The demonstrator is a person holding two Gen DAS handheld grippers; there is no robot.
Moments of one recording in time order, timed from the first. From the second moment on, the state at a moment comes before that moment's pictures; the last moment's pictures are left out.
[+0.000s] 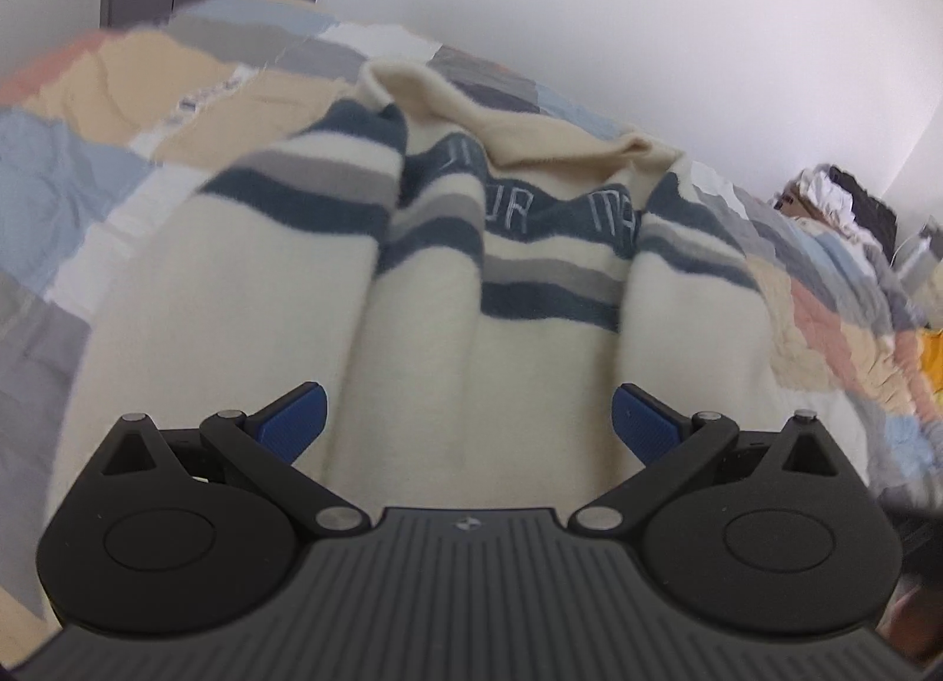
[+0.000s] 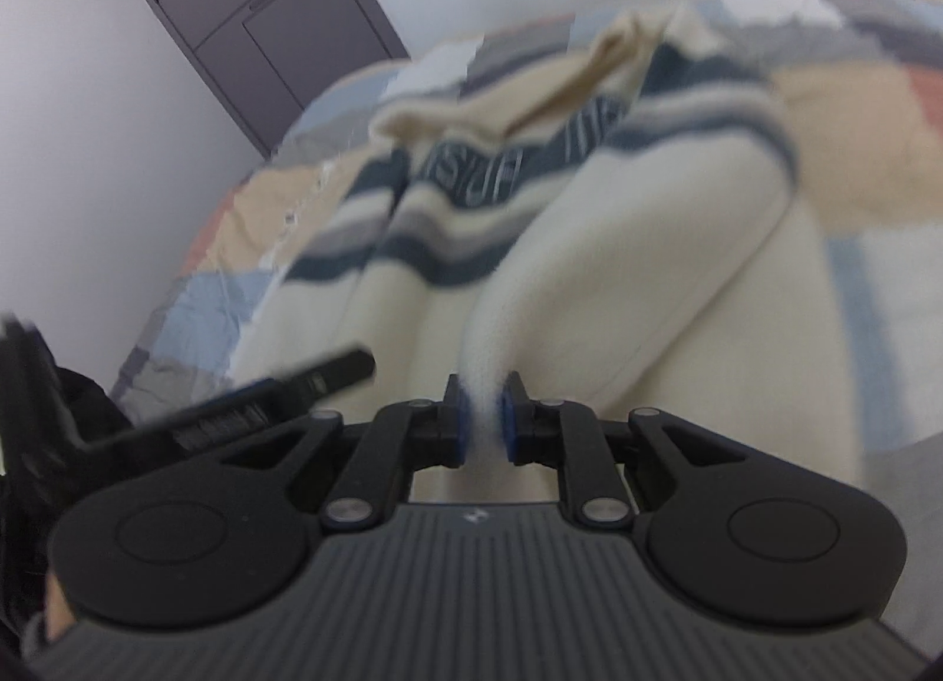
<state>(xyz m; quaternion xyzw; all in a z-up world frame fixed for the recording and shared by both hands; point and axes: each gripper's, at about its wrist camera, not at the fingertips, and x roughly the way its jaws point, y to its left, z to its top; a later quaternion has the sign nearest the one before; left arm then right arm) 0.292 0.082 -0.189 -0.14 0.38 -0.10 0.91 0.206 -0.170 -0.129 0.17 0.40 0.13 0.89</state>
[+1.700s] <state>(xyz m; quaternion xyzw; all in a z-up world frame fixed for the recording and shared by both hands) 0.260 0.134 -0.199 -0.12 0.46 0.01 0.88 0.221 -0.270 -0.173 0.24 0.36 0.06 0.90</state>
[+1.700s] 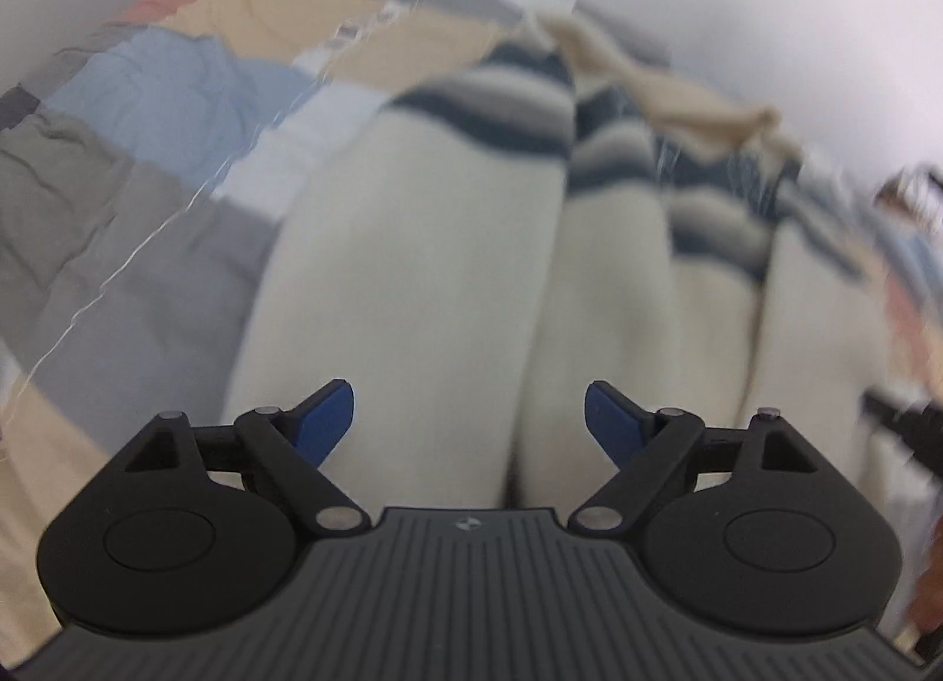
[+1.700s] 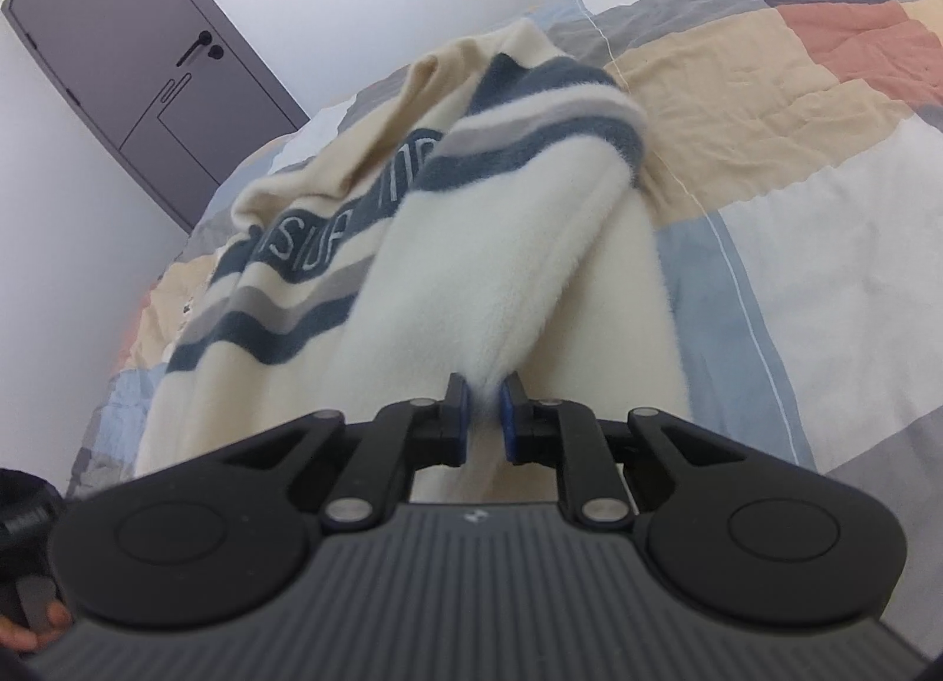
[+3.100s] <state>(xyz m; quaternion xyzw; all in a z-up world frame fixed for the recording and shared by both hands) 0.358 -0.058 -0.132 -0.14 0.49 -0.18 0.84 0.201 -0.331 -0.163 0.36 0.31 0.04 0.88</state>
